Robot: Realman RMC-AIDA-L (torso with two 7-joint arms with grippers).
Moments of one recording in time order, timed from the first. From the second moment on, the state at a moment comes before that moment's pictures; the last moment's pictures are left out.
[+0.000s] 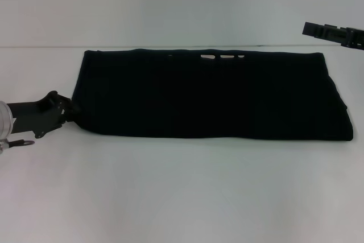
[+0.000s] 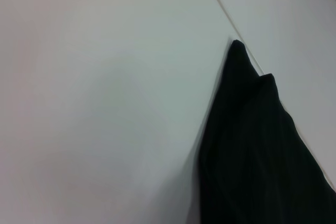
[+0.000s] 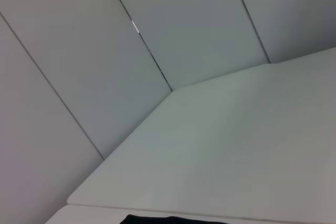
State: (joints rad) left arm -0.69 -1.99 0.34 0.46 2.43 1.04 -2.66; right arm 0.69 1.94 -0.47 -0.58 -1.99 -1.30 1.83
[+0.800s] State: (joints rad) left arm -0.57 -1.99 0.18 0.52 2.30 1.10 -2.40; right arm 0.72 1.97 -0.47 -0.57 -1.98 -1.27 1.83
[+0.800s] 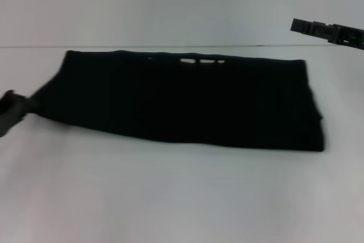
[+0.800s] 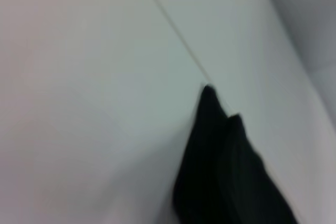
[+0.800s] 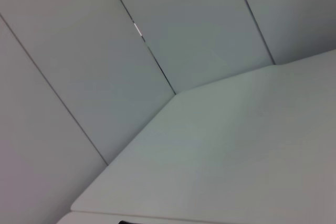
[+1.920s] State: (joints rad) left arm -0.75 -2.06 0.39 0.64 2.06 1.54 -2.24; right arm 0.57 1.96 -0.46 -0.59 -1.80 -1.25 1.82
